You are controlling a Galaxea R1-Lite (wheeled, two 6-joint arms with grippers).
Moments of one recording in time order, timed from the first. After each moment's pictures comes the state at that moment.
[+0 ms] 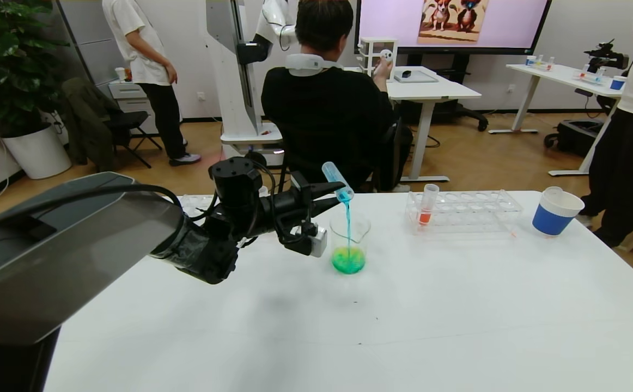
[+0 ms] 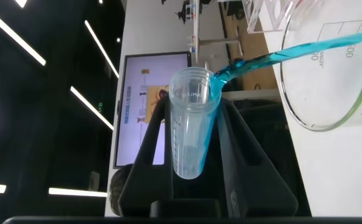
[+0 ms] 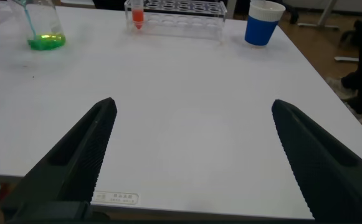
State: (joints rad) left arm -0.42 2.28 -1.24 -1.11 -0.64 1.67; right arm 0.01 0.00 0.00 0.01 0.01 -0.03
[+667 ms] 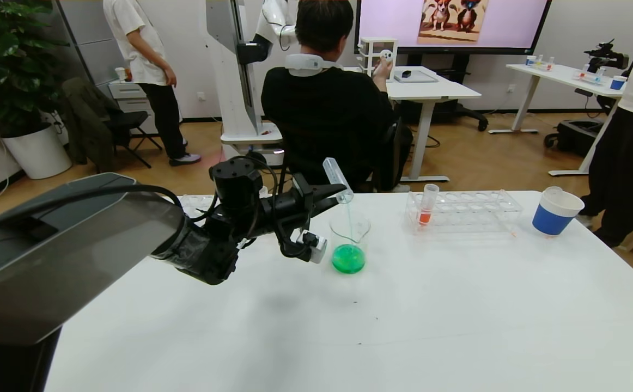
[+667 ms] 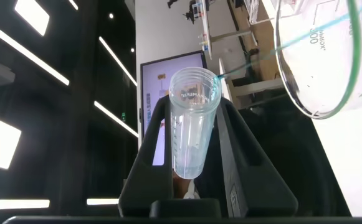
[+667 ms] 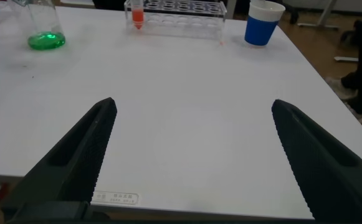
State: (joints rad) left arm -0.42 2.28 -1.23 -1.11 -0.65 1.84; right arm 0.01 0.00 0.00 0.01 0.01 -0.03
